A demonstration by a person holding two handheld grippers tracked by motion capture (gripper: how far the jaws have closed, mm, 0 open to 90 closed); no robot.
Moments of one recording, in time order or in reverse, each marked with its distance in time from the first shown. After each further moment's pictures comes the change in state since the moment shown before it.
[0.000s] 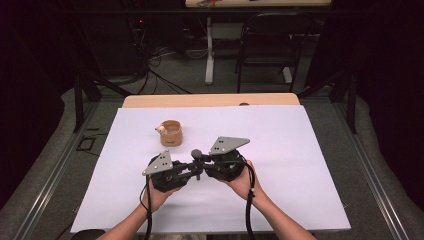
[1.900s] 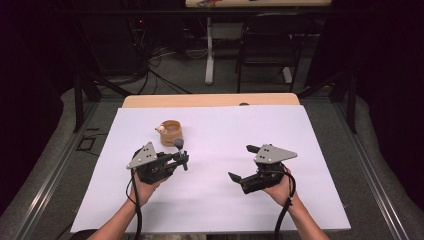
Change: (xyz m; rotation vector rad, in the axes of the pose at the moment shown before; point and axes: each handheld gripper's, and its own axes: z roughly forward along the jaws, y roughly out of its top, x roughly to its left) left arm 0.023 0.009 -0.034 -0.033 0.130 -0.001; right arm -0.040 -0.065 -0.071 -0.095 -0.149 -0.018
